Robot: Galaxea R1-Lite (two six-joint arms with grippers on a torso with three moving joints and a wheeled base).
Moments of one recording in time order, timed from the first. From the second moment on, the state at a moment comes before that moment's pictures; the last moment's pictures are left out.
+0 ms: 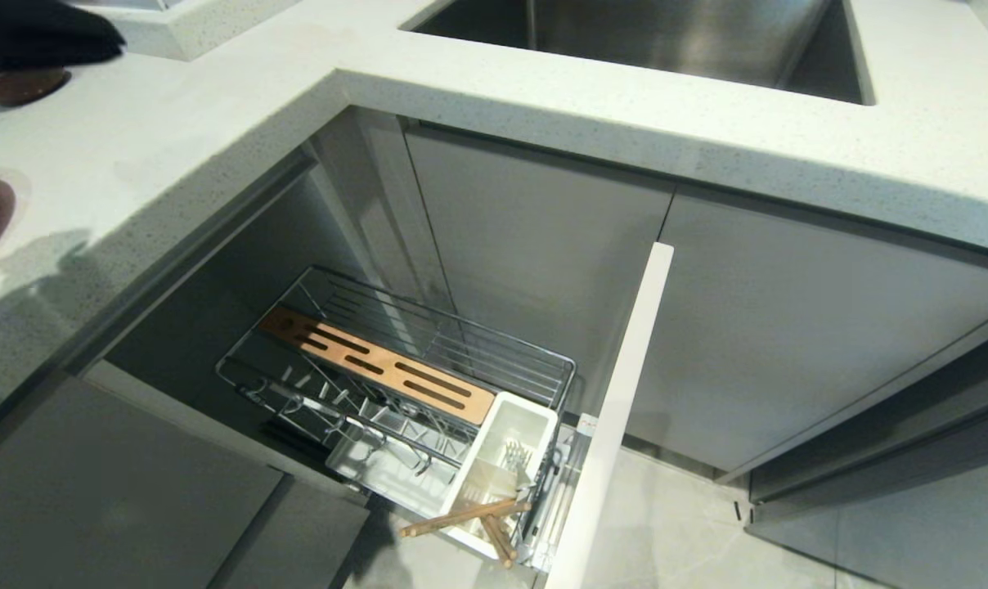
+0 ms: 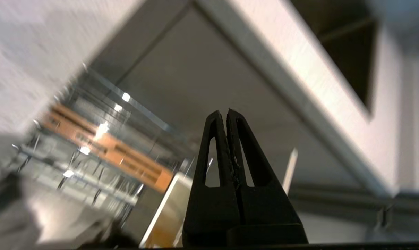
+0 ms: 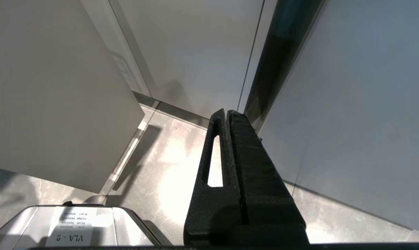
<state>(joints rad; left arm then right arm) -0.62 1.24 -1.66 0.53 0.33 -0.59 0.00 0.00 0.00 0.00 0.00 -0.01</state>
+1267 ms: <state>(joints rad) -0.95 1.49 -1.41 0.96 0.37 -0.82 0.00 0.00 0.00 0.00 0.00 -0.01</state>
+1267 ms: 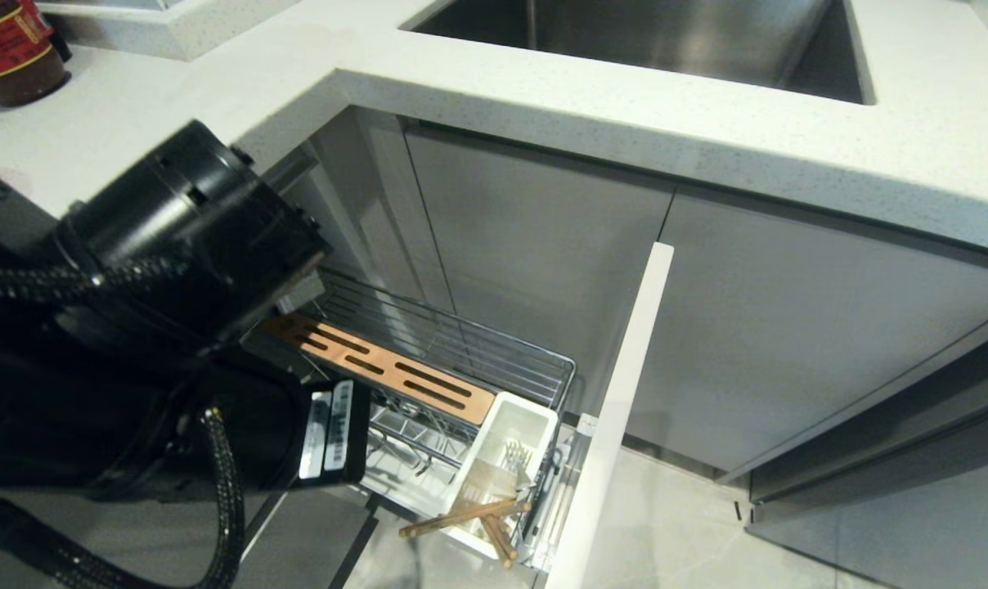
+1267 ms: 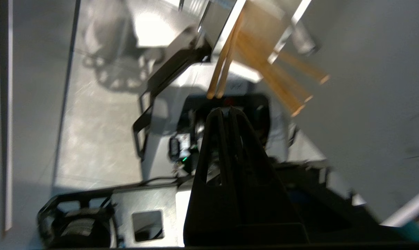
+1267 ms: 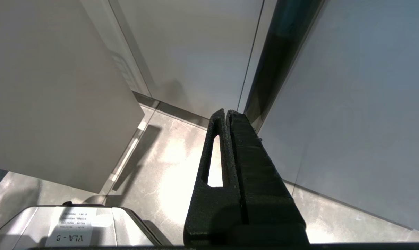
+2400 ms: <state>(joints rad) -0.94 1.66 -1.20 0.81 0.34 -0.79 0.00 0.00 0.00 0.00 0.00 -0.01</state>
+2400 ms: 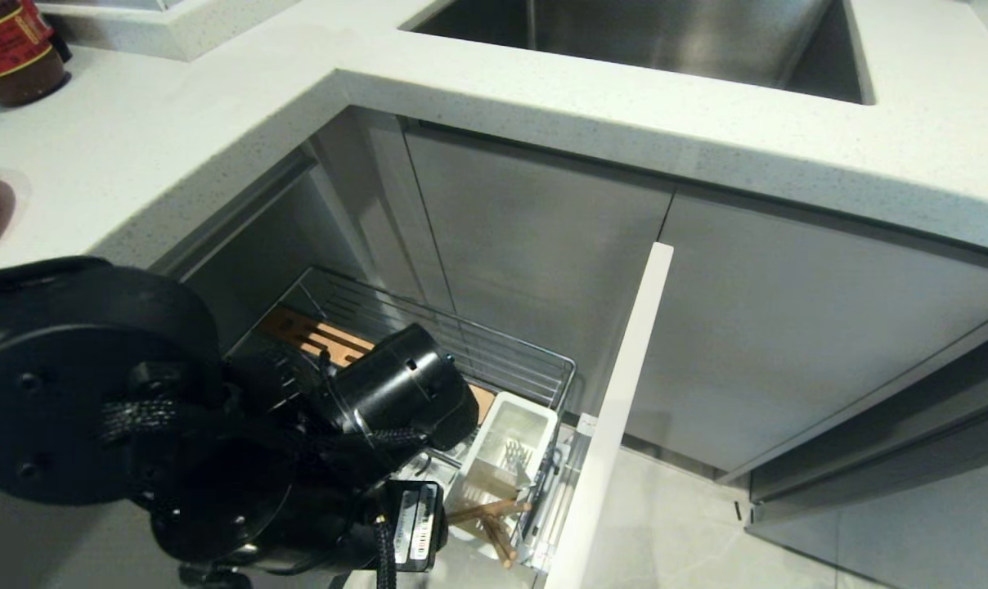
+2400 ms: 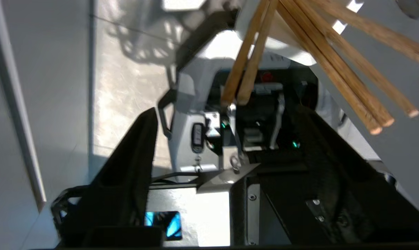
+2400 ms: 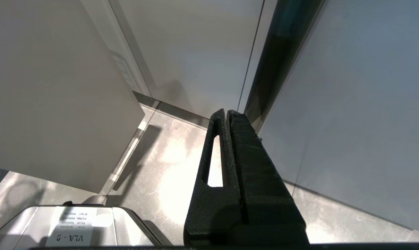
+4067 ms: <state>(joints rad) -0.70 1.83 -1.26 0.78 -0.01 -0.60 0.00 0.00 0.00 0.00 0.00 -0.02</state>
